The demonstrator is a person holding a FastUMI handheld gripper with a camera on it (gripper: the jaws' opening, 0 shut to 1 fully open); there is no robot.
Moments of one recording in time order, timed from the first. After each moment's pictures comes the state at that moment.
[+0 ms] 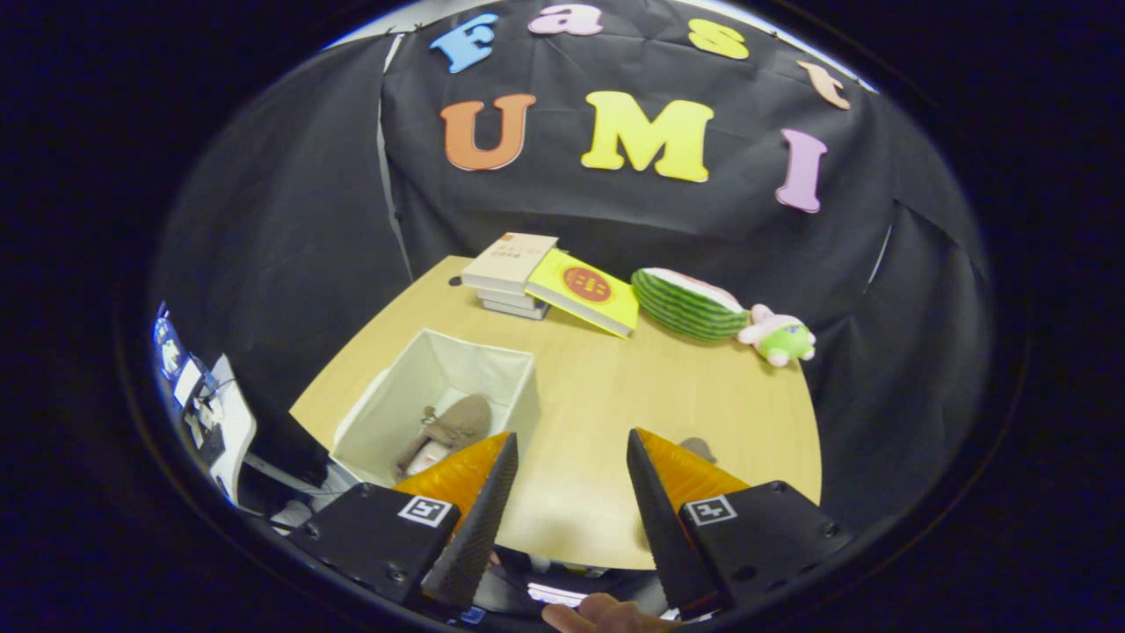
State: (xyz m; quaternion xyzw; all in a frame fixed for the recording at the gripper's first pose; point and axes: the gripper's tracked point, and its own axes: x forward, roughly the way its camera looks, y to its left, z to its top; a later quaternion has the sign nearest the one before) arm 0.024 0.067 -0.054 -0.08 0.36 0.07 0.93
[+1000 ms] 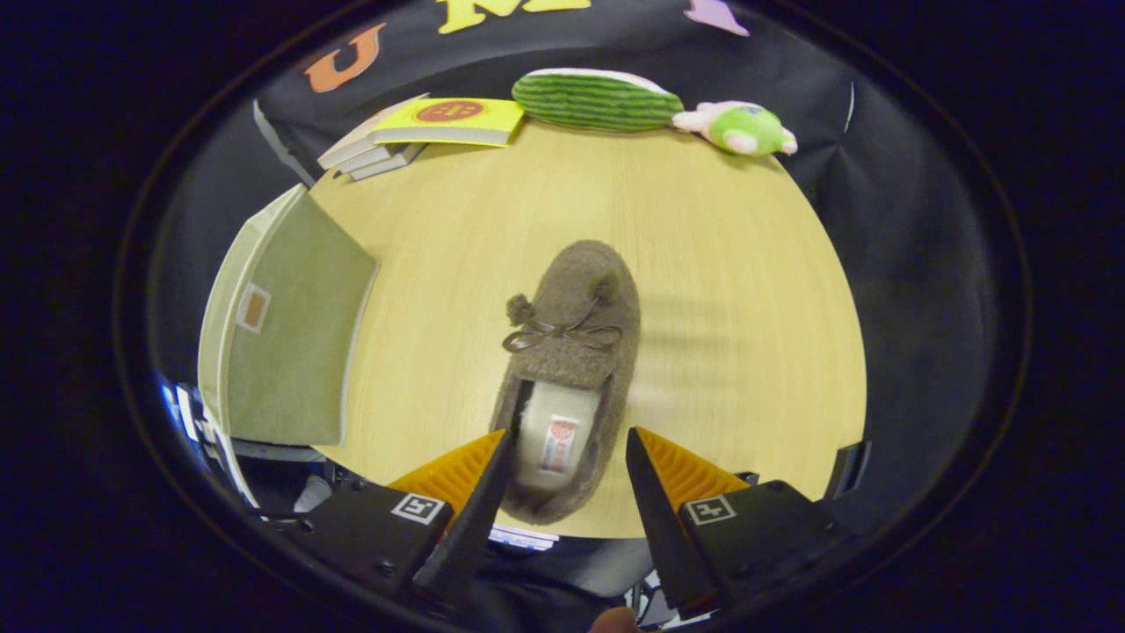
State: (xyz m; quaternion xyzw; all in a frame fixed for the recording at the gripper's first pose) arm 0.023 -0.098 -0.285 0.04 0.58 0.02 0.81
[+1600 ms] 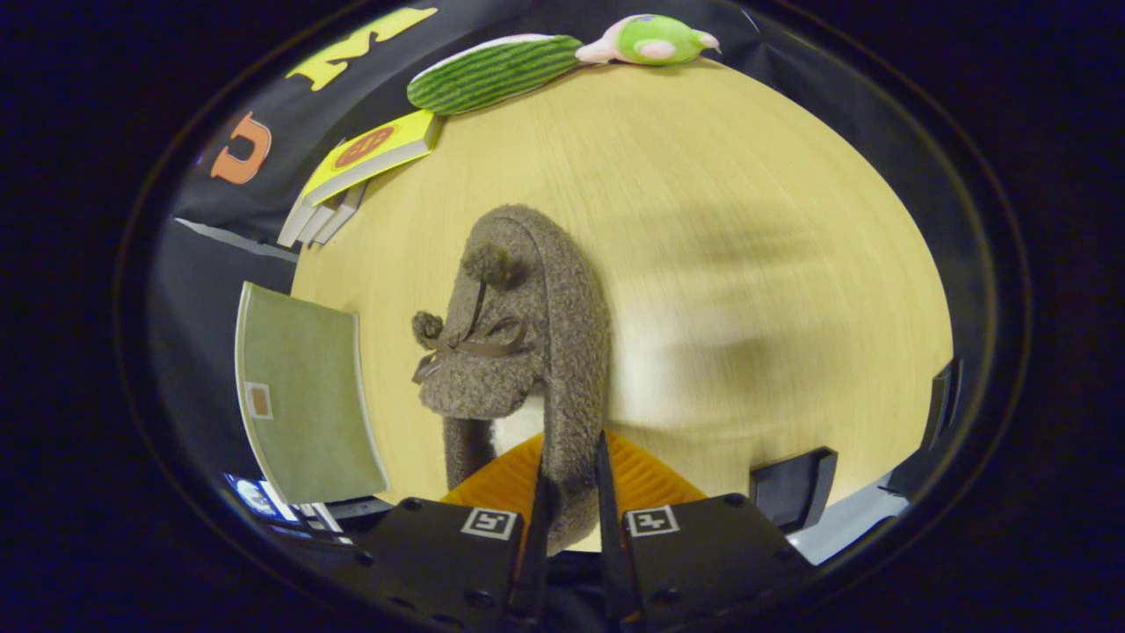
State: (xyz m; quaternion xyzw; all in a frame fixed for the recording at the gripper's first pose) arm 0.023 -0.107 -0.326 0.22 0.61 0.01 0.76
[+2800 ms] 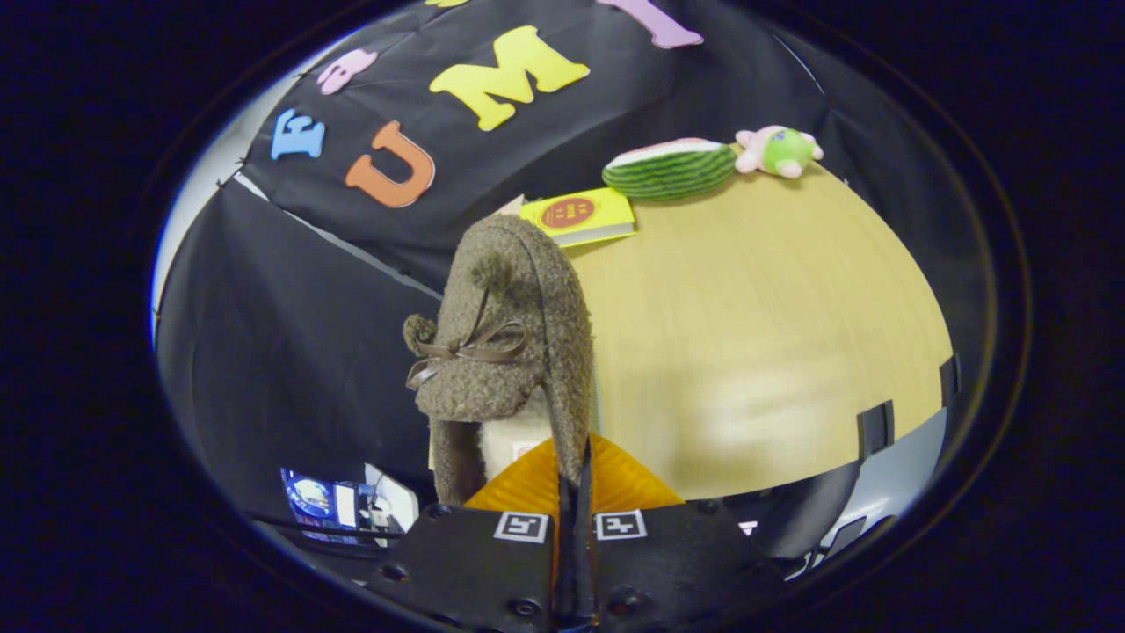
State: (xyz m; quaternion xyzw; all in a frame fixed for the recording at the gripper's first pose) arm 0.007 0.070 -0.075 0.26 0.46 0.12 0.84
